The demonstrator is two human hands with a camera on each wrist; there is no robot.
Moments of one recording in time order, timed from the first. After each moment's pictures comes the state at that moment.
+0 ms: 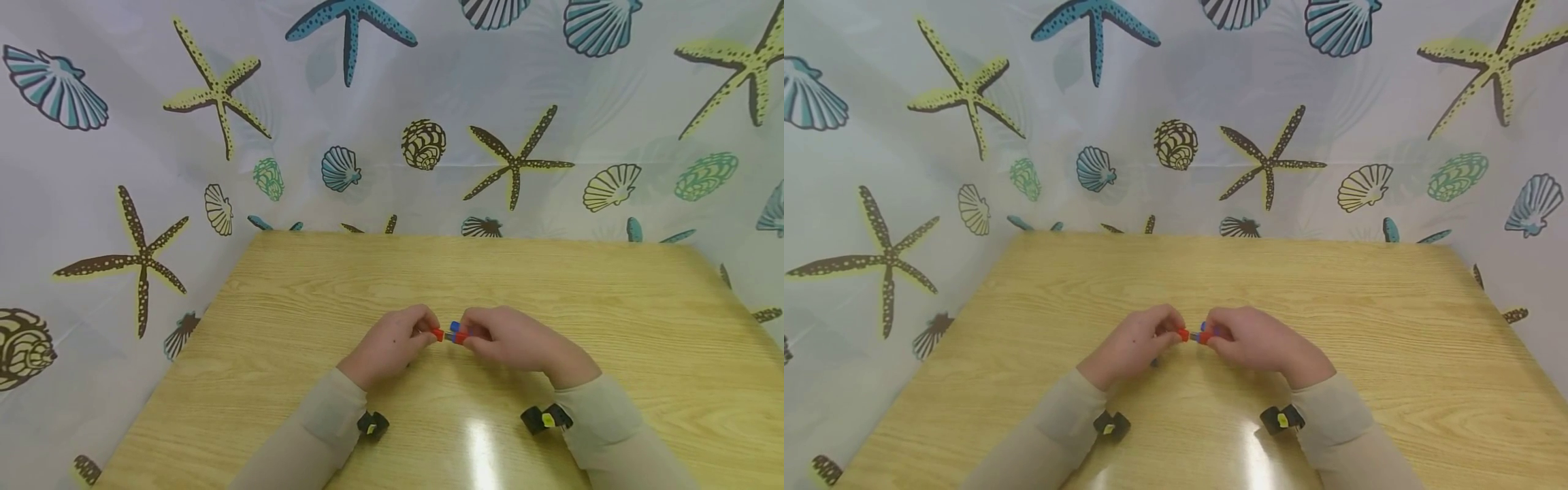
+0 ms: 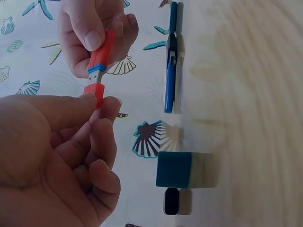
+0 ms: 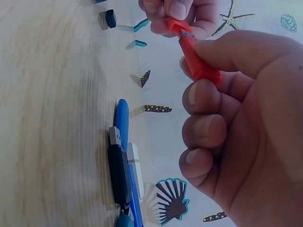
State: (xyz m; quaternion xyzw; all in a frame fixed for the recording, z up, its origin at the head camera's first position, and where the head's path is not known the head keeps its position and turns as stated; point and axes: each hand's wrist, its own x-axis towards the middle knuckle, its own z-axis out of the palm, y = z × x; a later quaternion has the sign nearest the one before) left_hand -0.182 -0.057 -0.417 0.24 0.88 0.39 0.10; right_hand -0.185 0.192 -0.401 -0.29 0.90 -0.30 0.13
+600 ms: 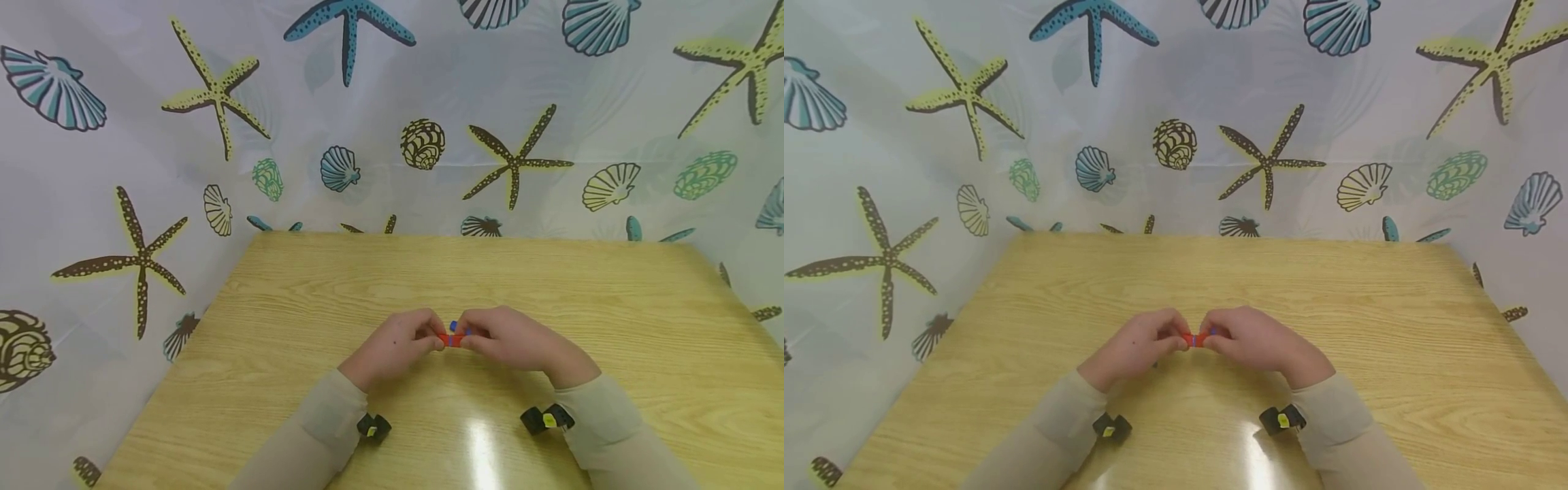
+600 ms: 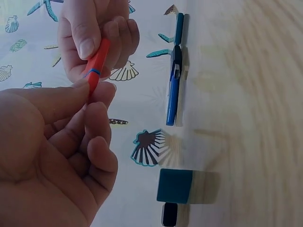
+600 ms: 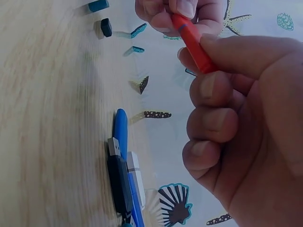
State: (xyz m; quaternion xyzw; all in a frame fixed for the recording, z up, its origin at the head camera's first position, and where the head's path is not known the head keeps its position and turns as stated) left_hand -0.179 -0.055 -0.413 0.24 0.85 0.44 0.14; right_hand -0.185 0.191 -0.399 -0.32 0.89 -0.31 0.12
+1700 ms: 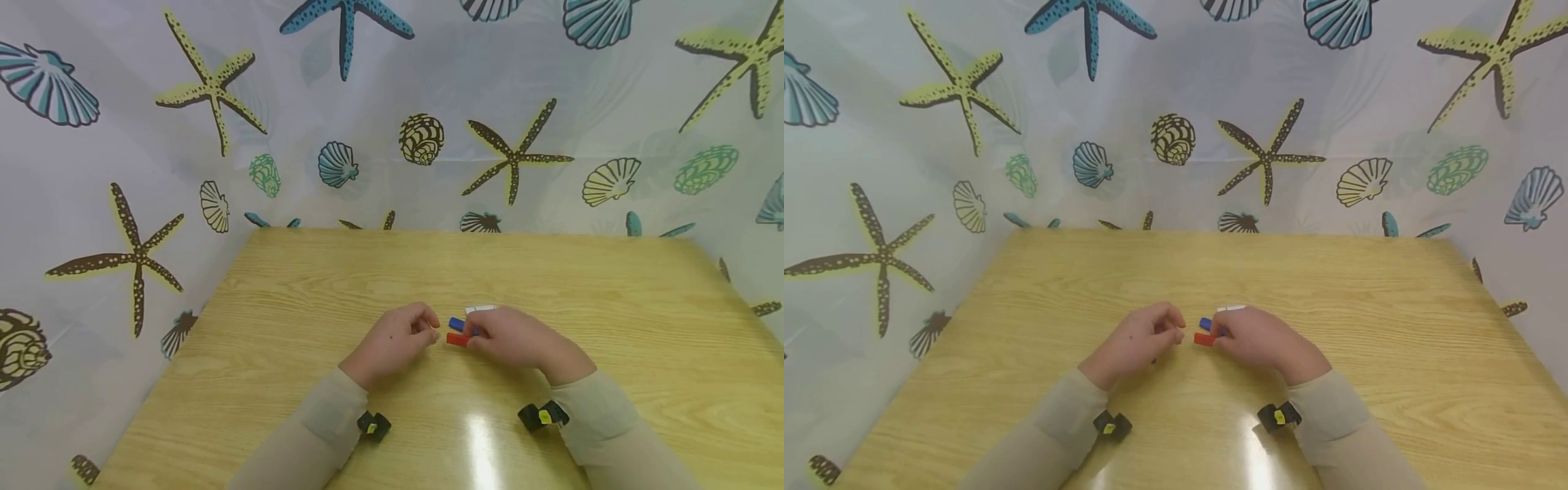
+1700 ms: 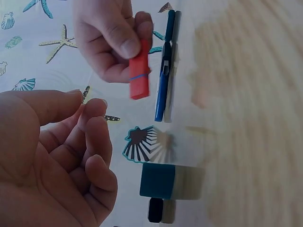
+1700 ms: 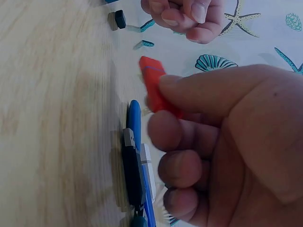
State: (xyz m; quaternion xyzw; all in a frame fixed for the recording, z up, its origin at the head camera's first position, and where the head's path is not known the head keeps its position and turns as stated) left_hand -0.182 -0.053 -0.422 0.20 0.87 0.44 0.12; right_hand -0.187 0.191 -0.408 -0.26 0.93 -0.23 0.13
